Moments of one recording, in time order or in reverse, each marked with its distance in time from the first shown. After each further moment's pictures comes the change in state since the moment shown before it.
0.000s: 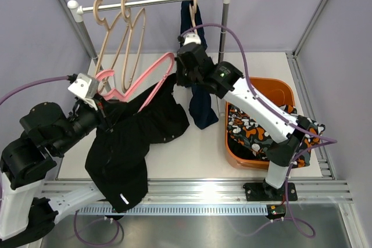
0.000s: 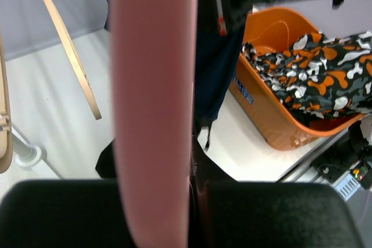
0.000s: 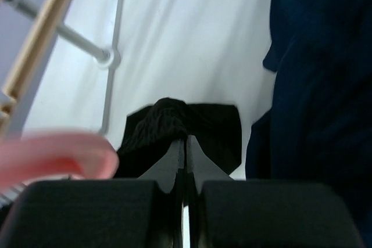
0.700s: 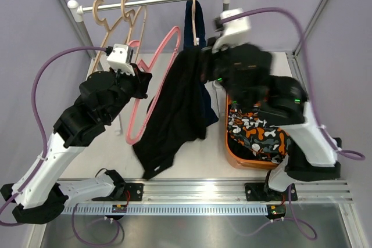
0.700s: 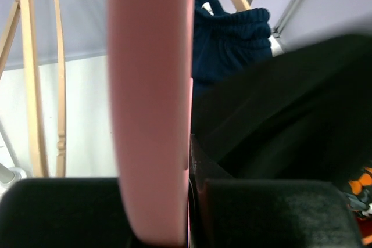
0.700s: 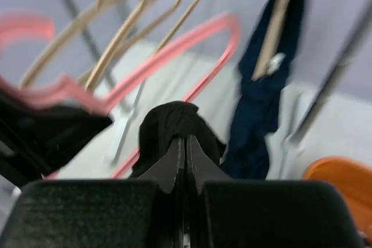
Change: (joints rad) left arm 0.000 0.218 -0.107 0.384 -0.217 -0.088; right arm 0.338 -0.181 0.290 -0.099 0.430 -0.257
